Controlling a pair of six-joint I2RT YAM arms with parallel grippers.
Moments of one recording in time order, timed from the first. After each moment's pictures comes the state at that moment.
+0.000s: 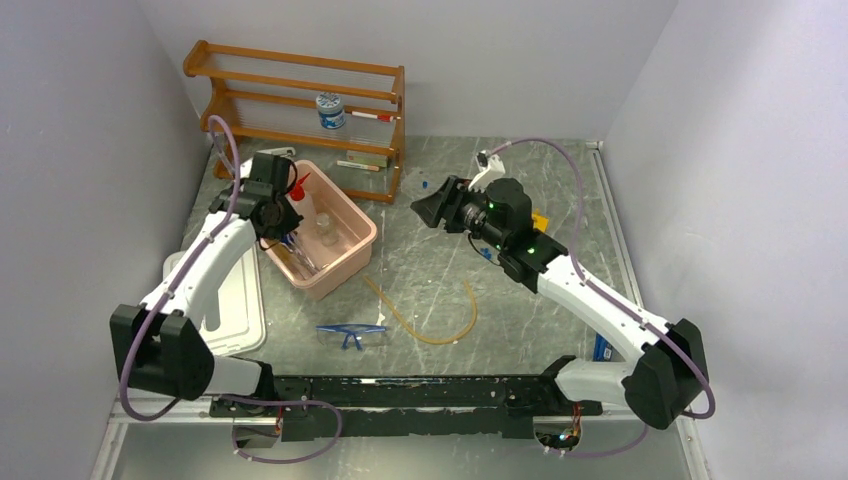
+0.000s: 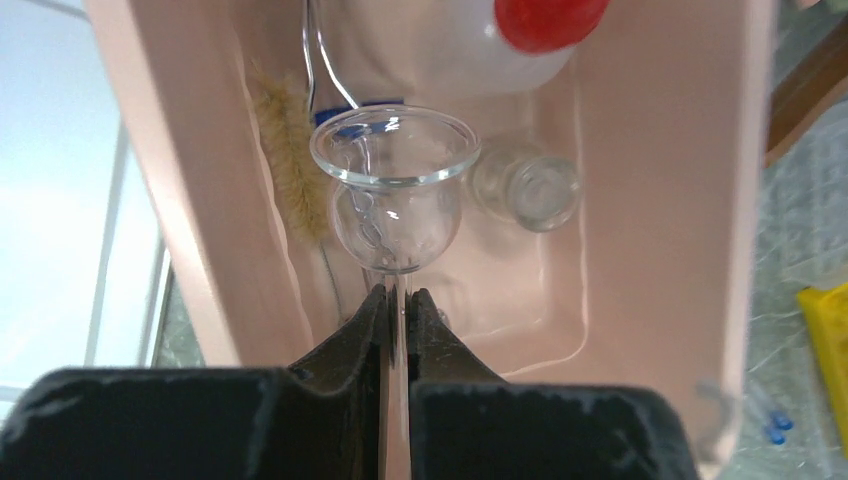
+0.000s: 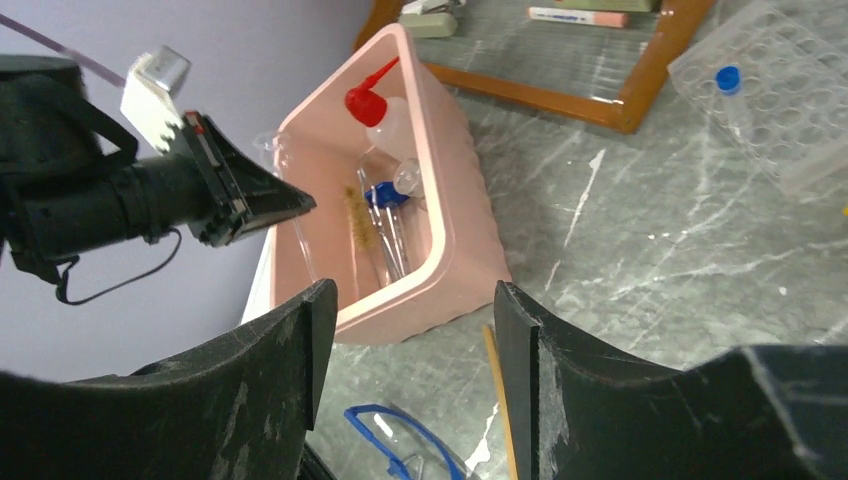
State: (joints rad) left arm -0.21 1.34 1.18 -0.78 -0.31 -0.78; right arm 0.64 1.23 0.95 0.08 -0.10 0.65
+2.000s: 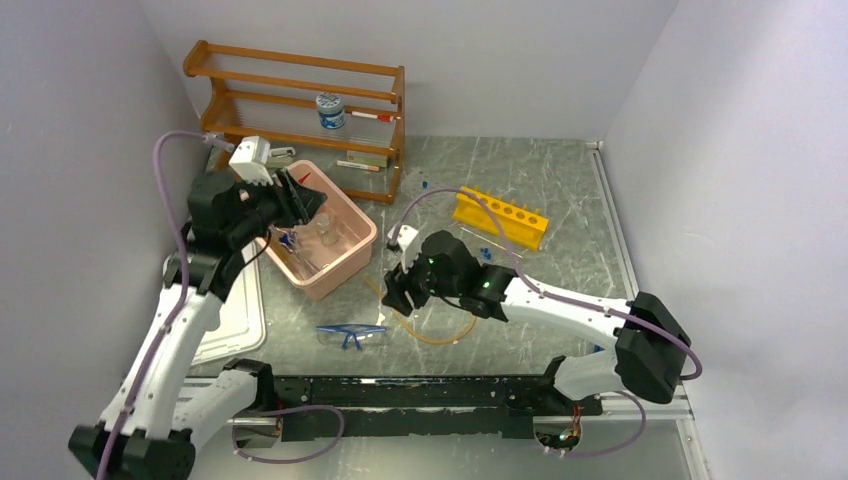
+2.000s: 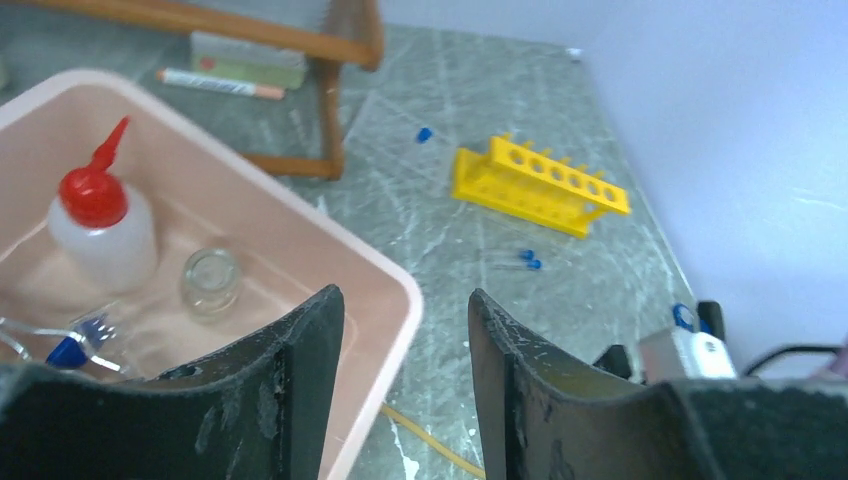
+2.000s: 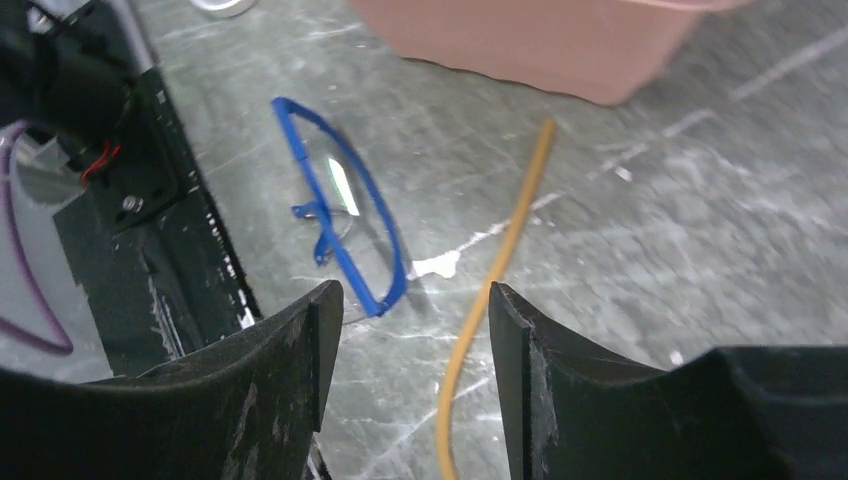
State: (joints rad) left arm -0.19 0.97 1.03 -0.35 0.27 -0.42; right arm 0.96 1.34 0.84 -0.07 -0.18 0.13
